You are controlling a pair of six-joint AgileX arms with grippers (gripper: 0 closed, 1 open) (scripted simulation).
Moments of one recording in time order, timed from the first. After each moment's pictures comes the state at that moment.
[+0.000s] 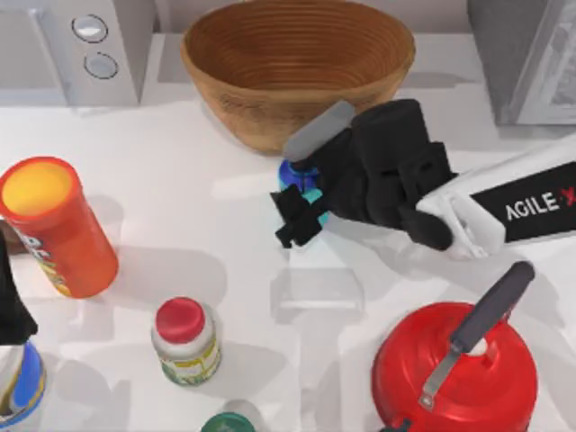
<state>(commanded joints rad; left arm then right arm) 0.00 0.00 0.00 0.00 0.00 0.00 0.59 2.13 1.11 0.41 -0.14 -0.09</state>
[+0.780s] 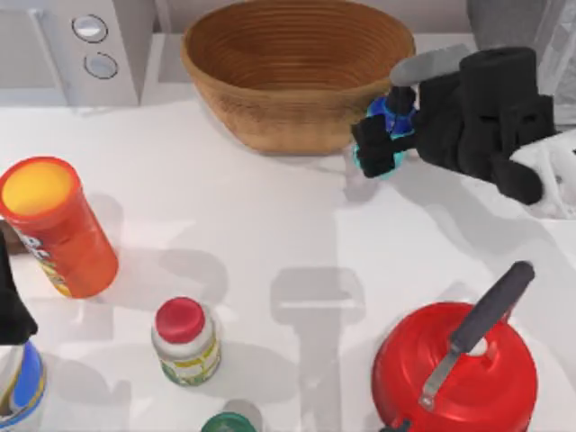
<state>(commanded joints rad) 0.00 0.00 0.00 0.00 0.00 0.00 0.36 1.97 1.06 0.40 -0.13 0.06</state>
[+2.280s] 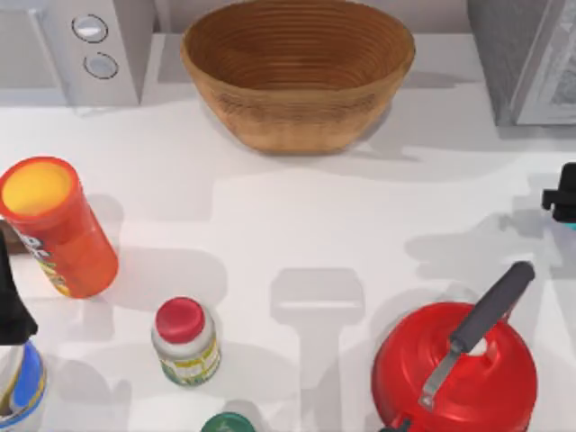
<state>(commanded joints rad) 0.00 0.00 0.00 0.00 0.00 0.00 -0.01 1.69 0.58 0.53 -0.02 0.08</state>
